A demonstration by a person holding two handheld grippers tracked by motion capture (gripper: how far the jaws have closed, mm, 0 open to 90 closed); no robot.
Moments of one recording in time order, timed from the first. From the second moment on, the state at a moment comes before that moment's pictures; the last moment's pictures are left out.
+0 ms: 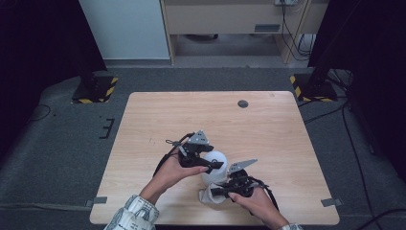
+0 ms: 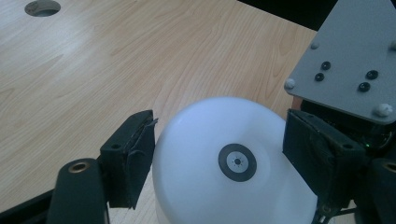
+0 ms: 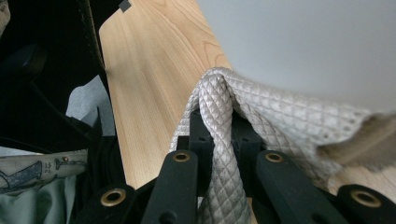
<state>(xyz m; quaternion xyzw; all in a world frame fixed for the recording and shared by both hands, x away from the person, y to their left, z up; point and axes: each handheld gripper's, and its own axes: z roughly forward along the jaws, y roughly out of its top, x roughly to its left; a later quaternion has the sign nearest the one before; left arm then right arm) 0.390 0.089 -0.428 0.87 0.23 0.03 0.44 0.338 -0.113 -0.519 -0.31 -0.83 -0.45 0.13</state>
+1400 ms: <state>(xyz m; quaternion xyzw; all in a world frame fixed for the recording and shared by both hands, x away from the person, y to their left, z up) 0.387 0.091 -0.432 0.86 0.23 0.01 0.45 0.387 -0.170 -0.476 -0.37 -0.77 -0.51 0.07</state>
